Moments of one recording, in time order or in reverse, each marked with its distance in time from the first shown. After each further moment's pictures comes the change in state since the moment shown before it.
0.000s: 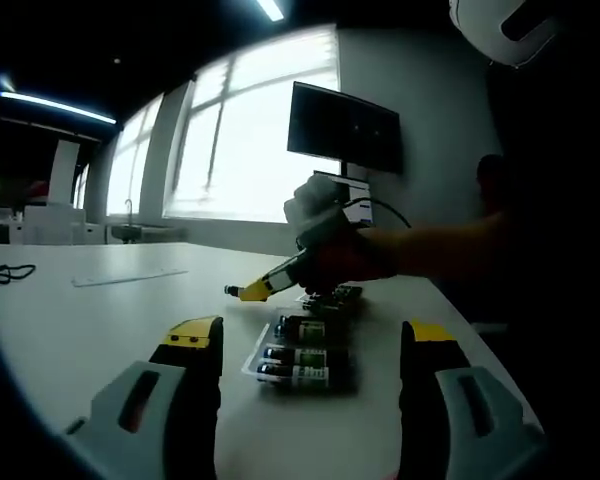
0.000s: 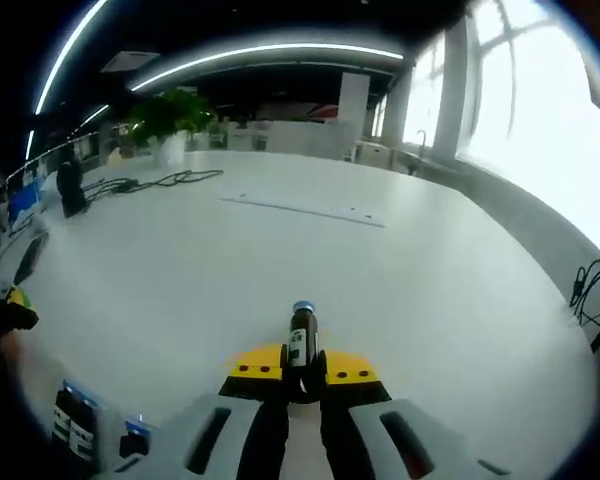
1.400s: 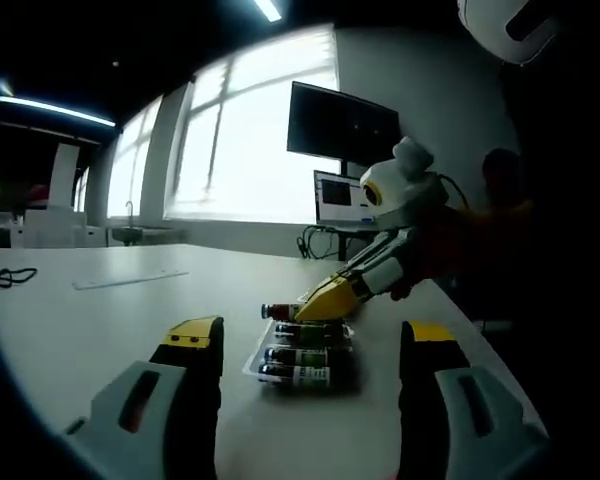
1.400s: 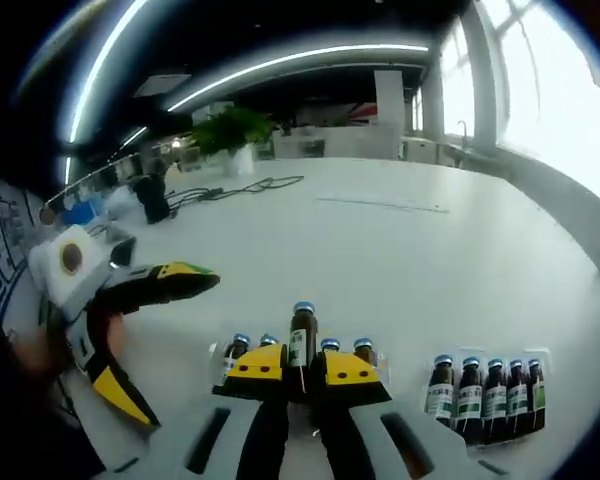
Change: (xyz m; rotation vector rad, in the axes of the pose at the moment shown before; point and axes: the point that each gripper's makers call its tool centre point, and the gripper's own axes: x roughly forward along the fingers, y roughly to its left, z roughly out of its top) left arm -0.001 0.001 -0.001 0.013 0.001 0.006; right arm -0.099 0.105 -0.026 0.062 0.005 0.262
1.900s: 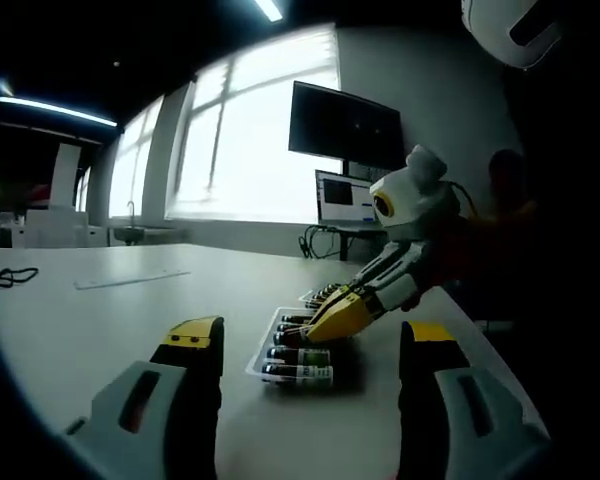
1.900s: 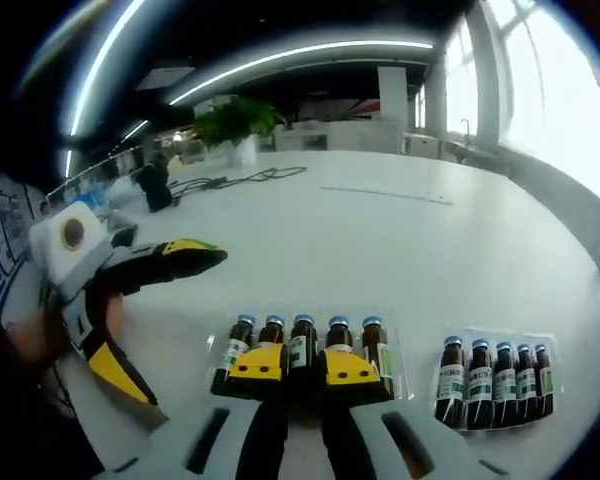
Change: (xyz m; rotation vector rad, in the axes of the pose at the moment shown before) left arm 0.000 0.002 -0.001 0.000 0.001 0.007; right arm 0.000 0.003 -0.015 -0.024 0.020 -0.003
